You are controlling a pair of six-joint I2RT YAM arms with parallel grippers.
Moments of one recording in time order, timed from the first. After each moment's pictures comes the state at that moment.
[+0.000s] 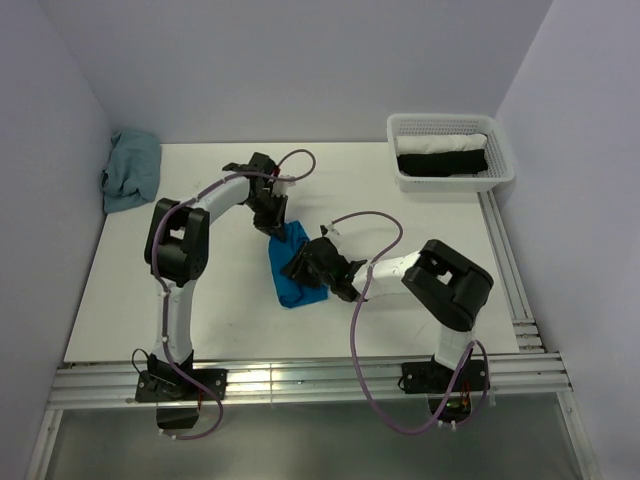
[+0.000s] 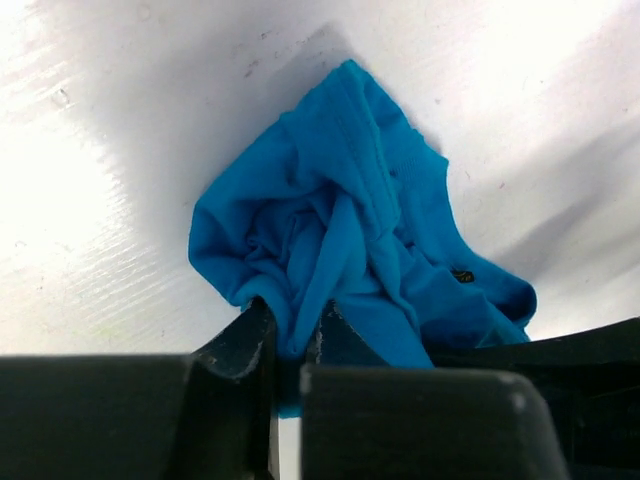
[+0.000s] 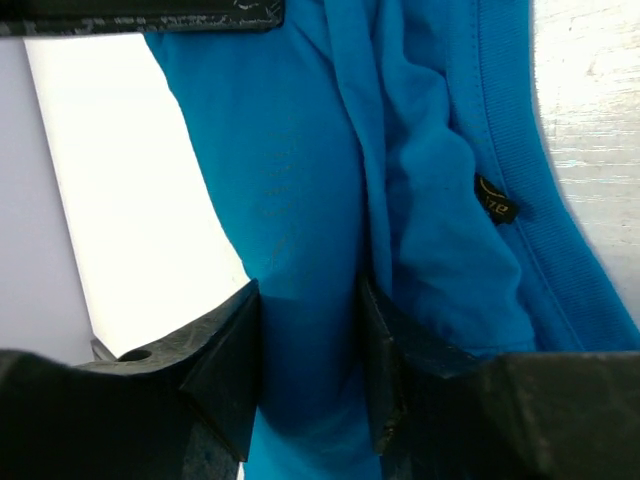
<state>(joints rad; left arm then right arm) -0.37 2.16 1.69 -0.82 0.38 -0.11 0.90 1.80 0.81 0.34 0.13 1.17</state>
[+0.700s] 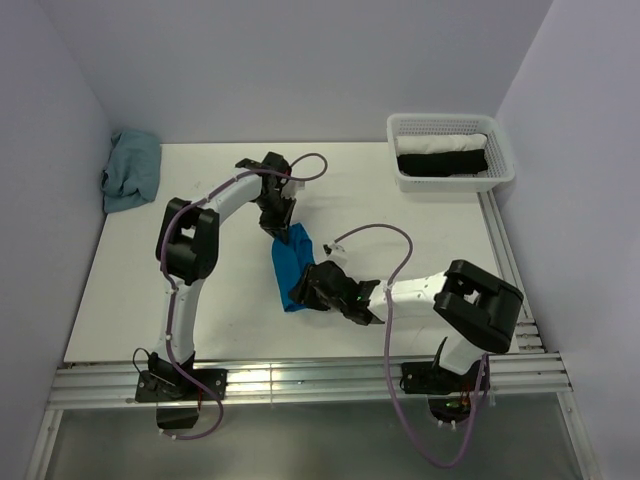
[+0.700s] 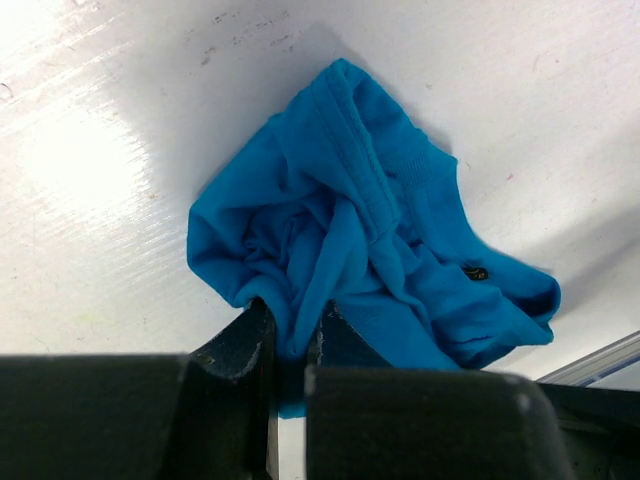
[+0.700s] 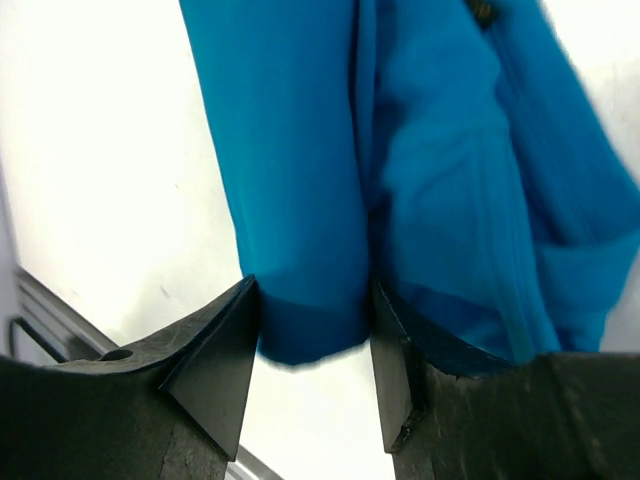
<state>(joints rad) -0.43 2.23 1.83 -0.98 0.29 -0.09 1.04 1.60 0.64 0.27 0.22 1.13</state>
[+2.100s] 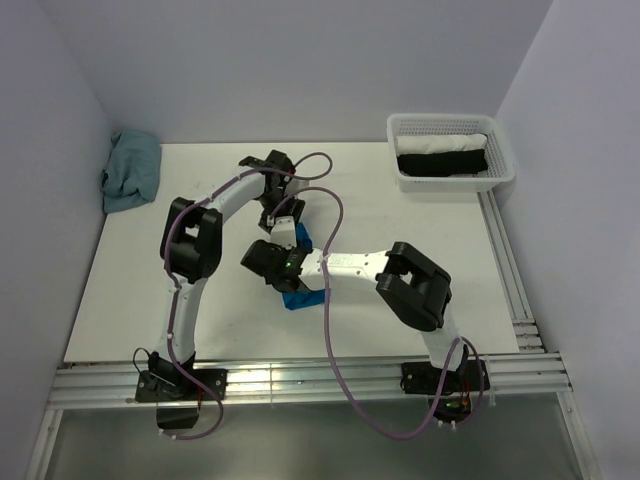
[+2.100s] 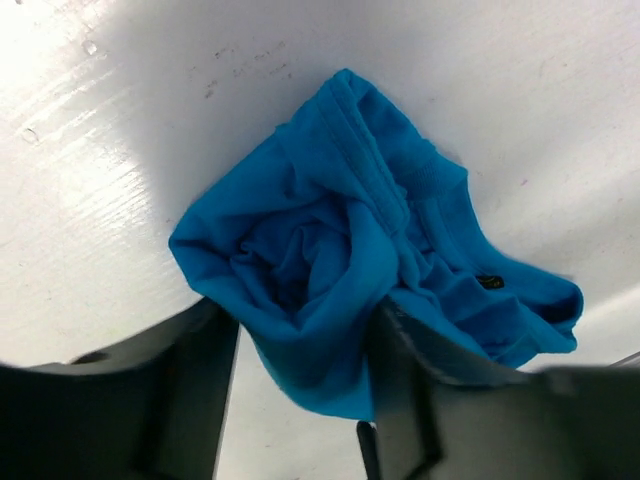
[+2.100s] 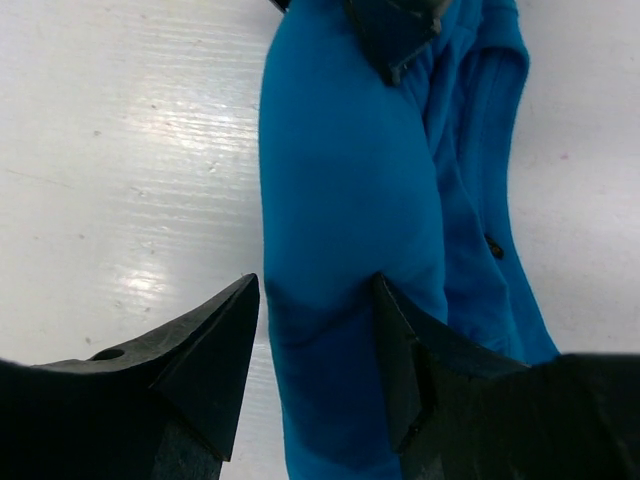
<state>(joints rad) -0.45 2.26 1.88 -1.00 0.26 -0.02 1.10 2.01 1.41 -0.45 0.61 0.82</state>
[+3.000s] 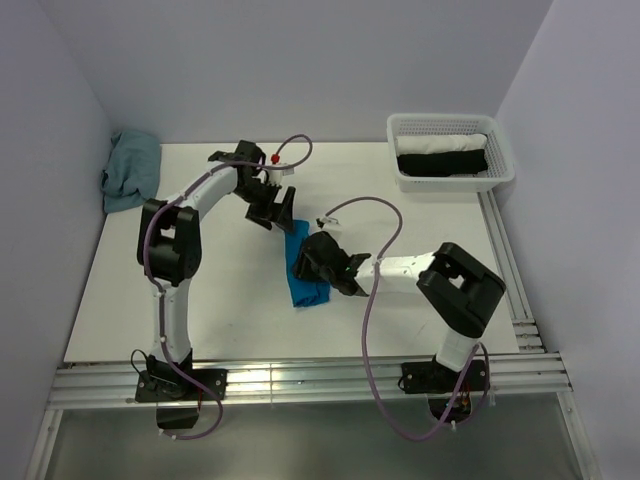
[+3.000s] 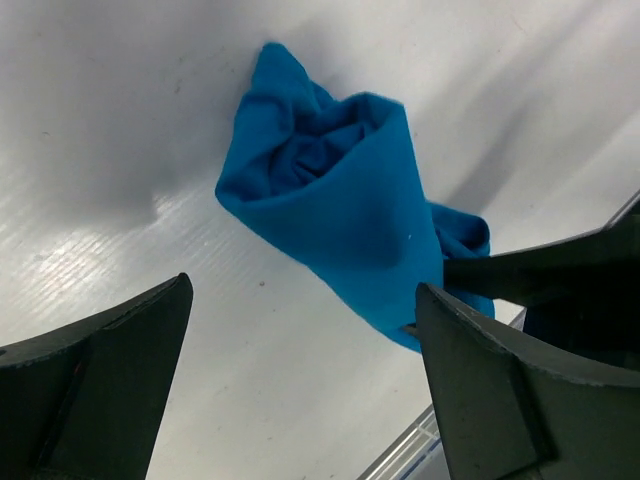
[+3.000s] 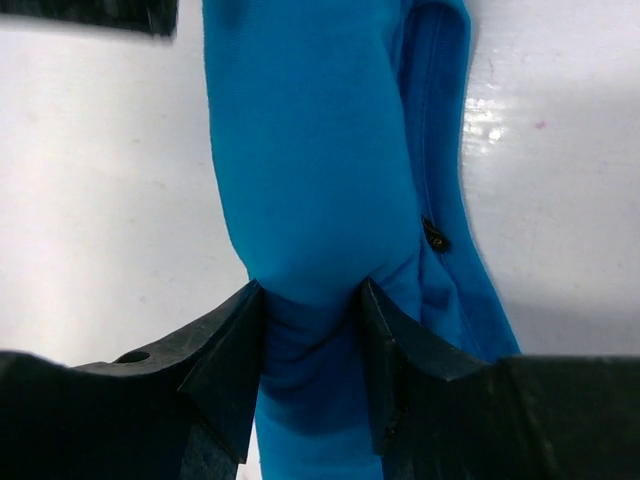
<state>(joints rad) -0.33 2.16 1.82 -0.96 0.57 0.10 0.92 1.74 0.90 0.07 0.28 0.90</state>
